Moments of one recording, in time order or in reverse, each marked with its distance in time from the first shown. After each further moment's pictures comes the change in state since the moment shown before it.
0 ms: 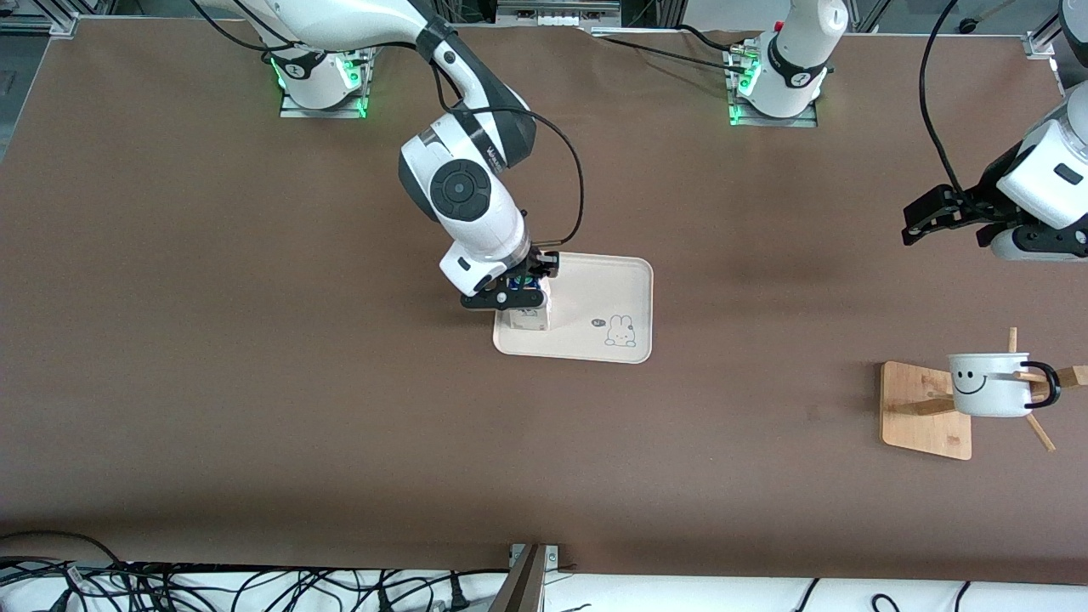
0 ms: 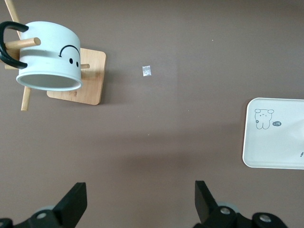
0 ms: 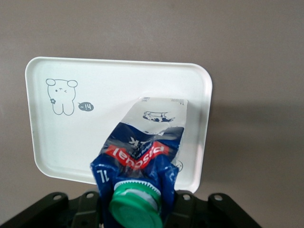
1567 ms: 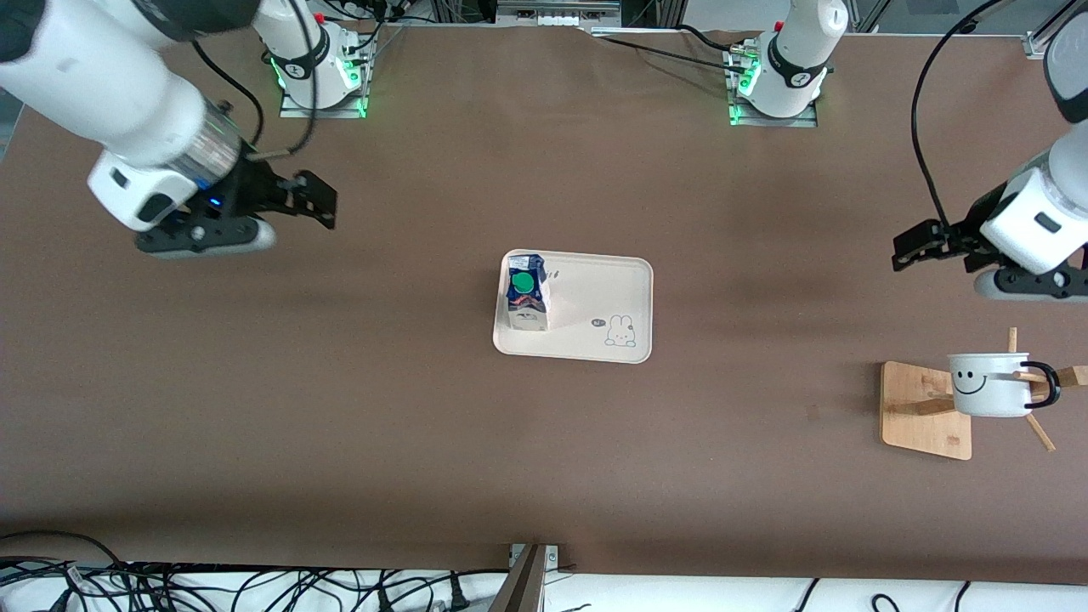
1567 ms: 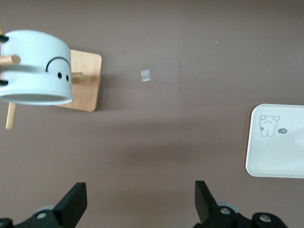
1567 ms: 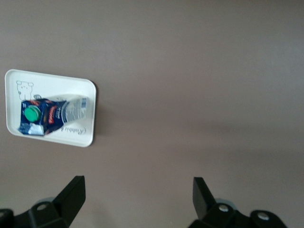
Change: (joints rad) left arm 0.000 0.159 0.000 0.126 0.000 0.000 -0.001; right arm -0.028 -0.502 -0.431 -0.037 -0.008 -0.544 -0.432
